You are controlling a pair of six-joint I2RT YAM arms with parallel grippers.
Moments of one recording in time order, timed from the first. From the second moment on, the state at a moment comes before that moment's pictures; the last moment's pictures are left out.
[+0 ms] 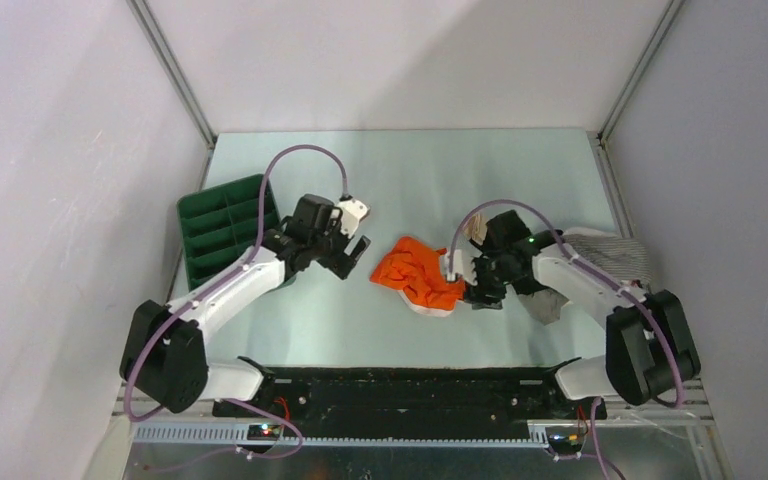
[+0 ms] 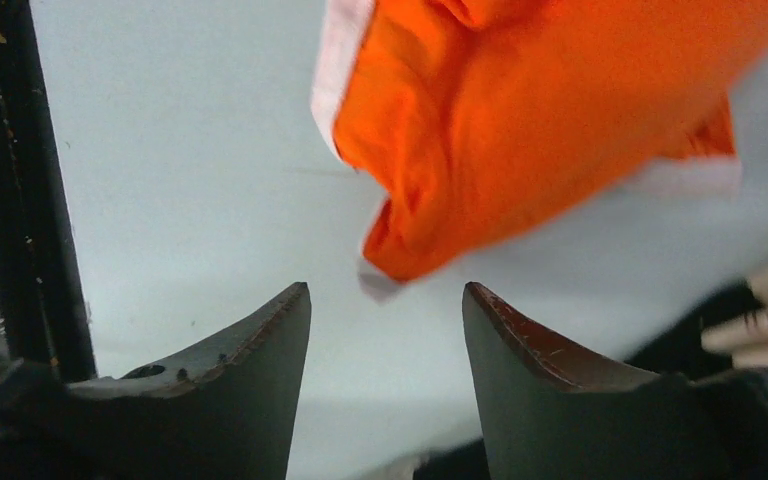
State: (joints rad) left arm -0.50 1.32 0.91 -0.42 0.02 0.23; right arm 0.38 1.36 0.86 -0.74 -0.53 -1.14
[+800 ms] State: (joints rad) left arm -0.26 1.49 1.24 -0.55 0.42 0.02; right arm 0.65 1.53 1.18 -0.60 -0.37 -0.88
